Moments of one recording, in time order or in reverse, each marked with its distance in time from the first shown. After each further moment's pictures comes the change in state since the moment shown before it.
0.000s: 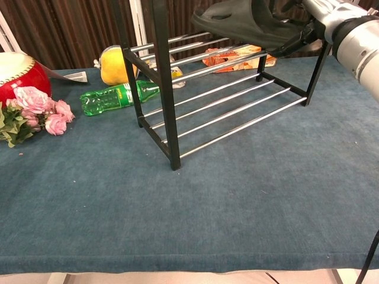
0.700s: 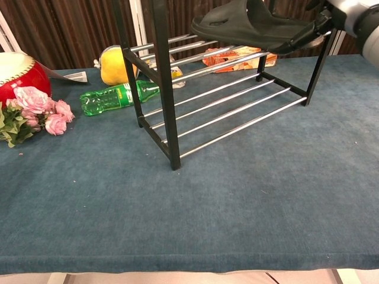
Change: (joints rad) left arm 0.003 0.003 0.001 -0.001 0.001 0.006 -0.001; right arm -0.073 0.095 -0.094 -0.160 -0.174 0.062 0.023
